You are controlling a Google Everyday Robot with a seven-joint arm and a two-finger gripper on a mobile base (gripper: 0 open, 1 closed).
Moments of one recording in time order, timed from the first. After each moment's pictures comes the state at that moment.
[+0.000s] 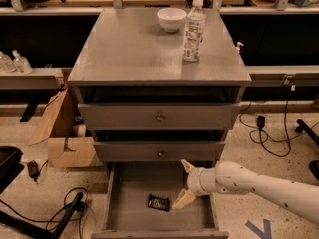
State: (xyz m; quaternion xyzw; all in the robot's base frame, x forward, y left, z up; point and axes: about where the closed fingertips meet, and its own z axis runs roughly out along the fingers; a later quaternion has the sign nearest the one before) arm 0.544 -0.092 0.413 -0.58 0.72 0.15 0.34
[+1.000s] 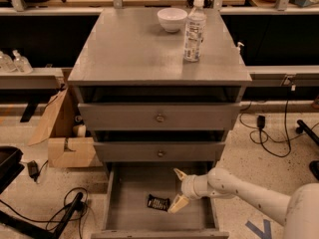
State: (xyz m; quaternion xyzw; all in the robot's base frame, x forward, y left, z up) arm 0.564 -0.068 0.306 -0.59 0.69 0.21 0.35
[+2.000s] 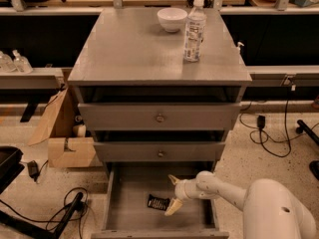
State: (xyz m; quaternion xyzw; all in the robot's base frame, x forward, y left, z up) arm 0.595 -0.058 0.187 -0.62 0.69 0.20 0.32
